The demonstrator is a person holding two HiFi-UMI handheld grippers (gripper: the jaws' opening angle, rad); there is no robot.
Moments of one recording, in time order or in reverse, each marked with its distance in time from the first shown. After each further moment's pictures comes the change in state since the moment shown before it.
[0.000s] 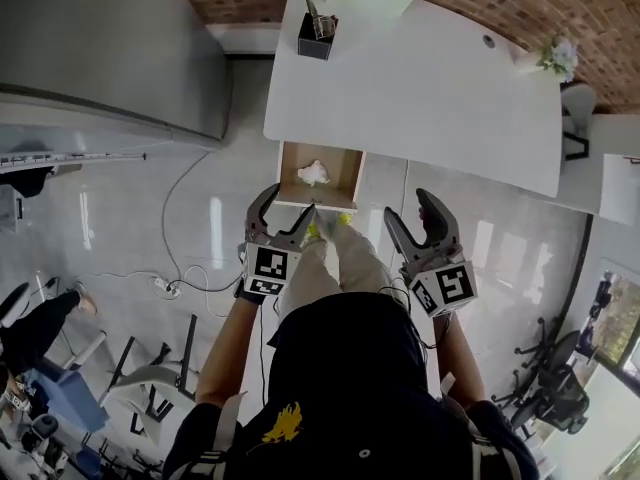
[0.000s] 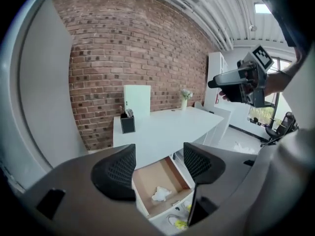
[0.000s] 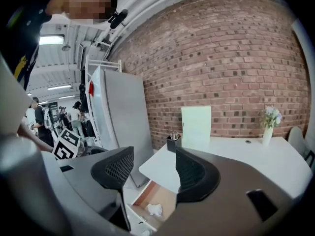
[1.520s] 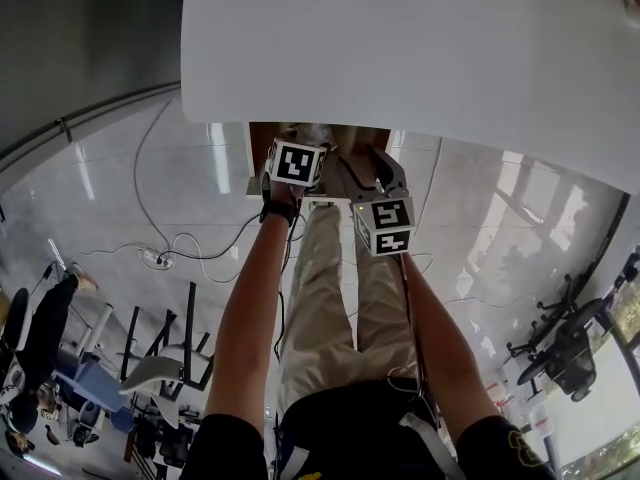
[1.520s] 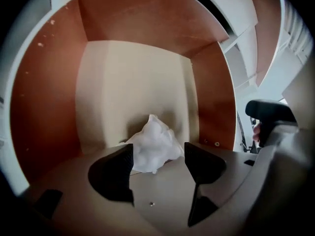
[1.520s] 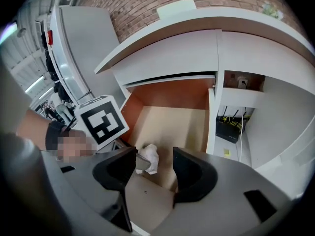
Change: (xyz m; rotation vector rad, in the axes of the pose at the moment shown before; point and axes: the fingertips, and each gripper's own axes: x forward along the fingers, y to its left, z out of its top) left arm 0.324 -0.038 -0.424 -0.460 0.784 -0.143; right arm 0.237 -0.056 -0.464 0.241 0.446 -0.047
